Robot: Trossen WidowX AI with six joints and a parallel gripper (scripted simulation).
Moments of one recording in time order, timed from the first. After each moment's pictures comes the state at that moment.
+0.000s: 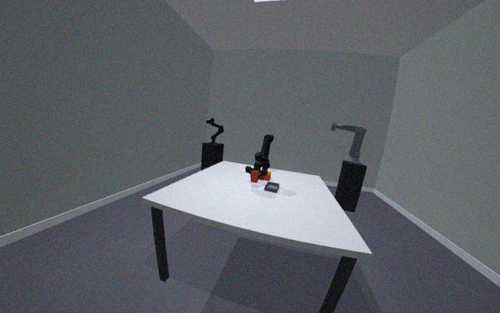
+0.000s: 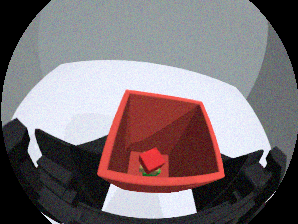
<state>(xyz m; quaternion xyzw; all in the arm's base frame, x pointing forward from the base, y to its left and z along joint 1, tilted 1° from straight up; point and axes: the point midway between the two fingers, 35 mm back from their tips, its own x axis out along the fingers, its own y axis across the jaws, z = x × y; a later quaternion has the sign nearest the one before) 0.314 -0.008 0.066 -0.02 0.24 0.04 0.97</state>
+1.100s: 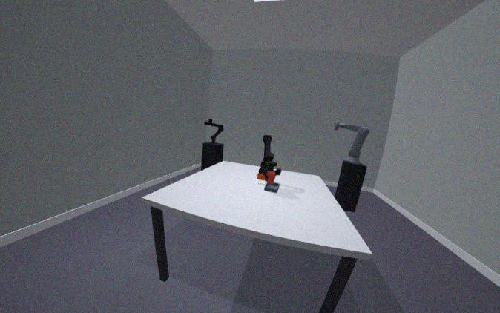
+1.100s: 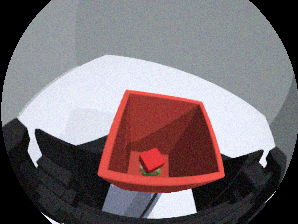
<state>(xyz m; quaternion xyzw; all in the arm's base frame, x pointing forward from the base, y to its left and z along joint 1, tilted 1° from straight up) 0.281 0.117 0.073 -0.06 0.23 0.20 0.95</state>
